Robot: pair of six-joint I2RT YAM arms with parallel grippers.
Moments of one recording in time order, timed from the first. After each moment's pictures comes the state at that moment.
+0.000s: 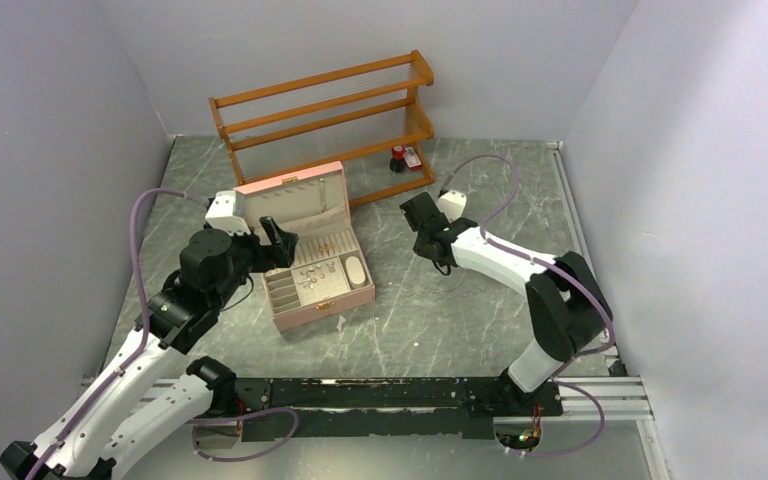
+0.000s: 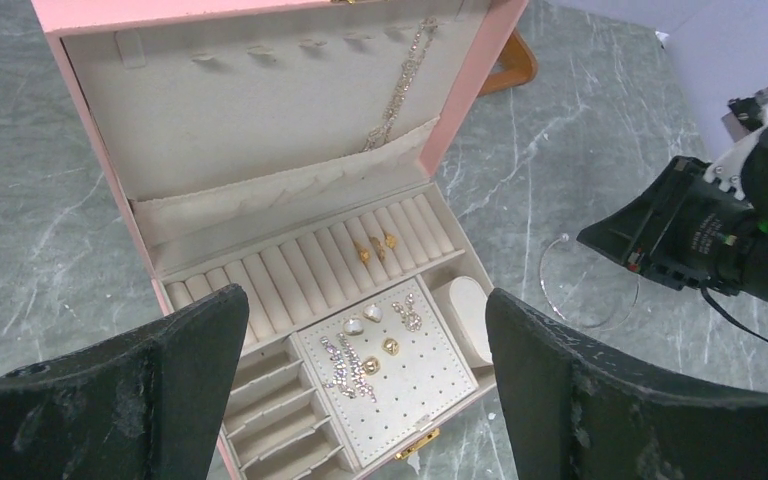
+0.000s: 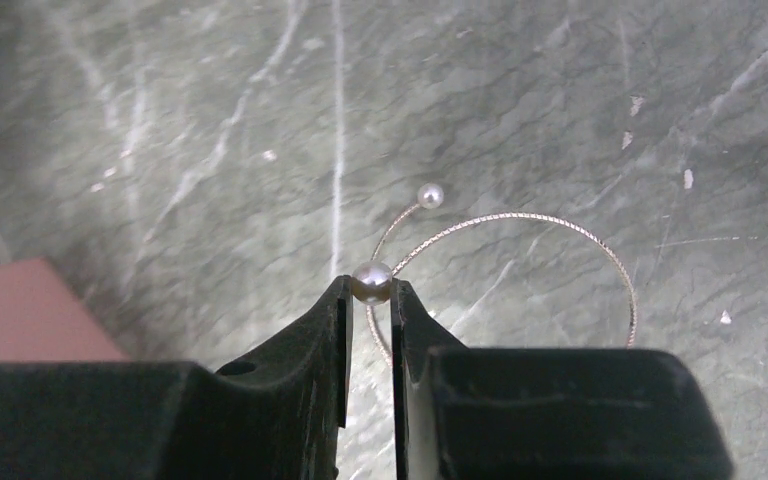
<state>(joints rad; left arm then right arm) -0.53 0.67 0.73 -0.34 -0.24 -0.46 0.61 1.64 1.03 -0.44 0.49 0.83</state>
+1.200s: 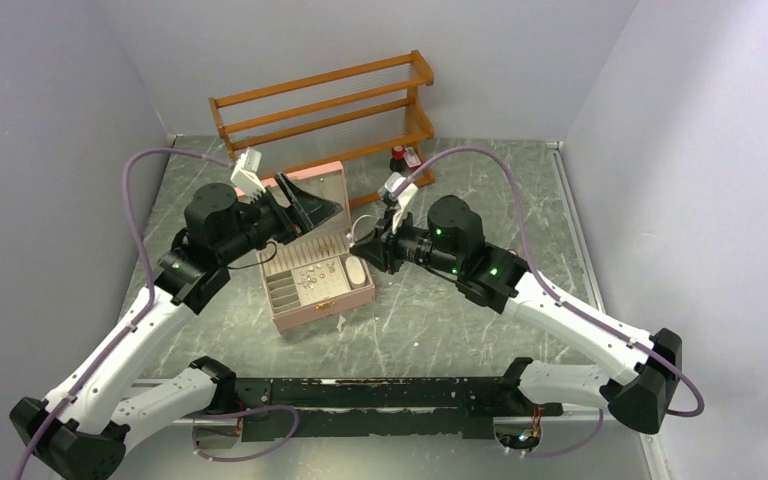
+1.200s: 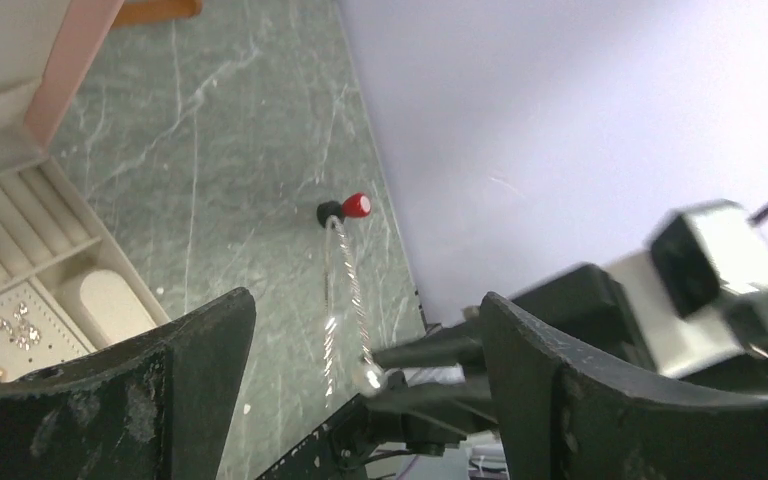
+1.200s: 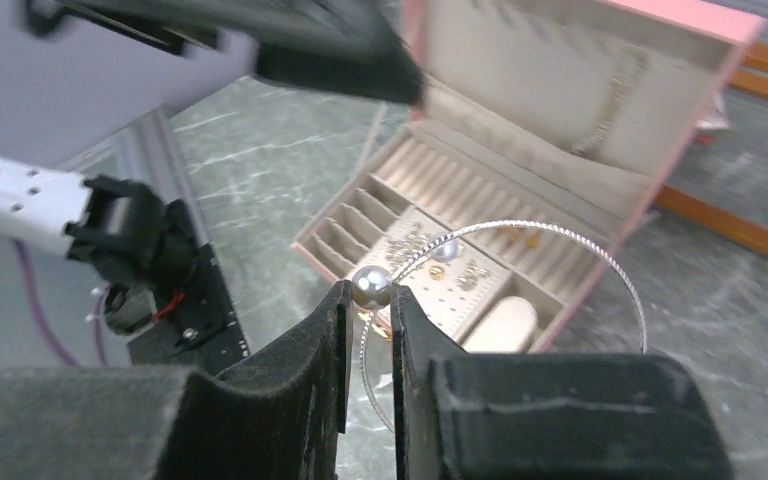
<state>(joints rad) -0.52 0.92 0.99 -0.22 0.24 -0.95 0.88 1.13 1.02 -0.12 -0.21 0.15</state>
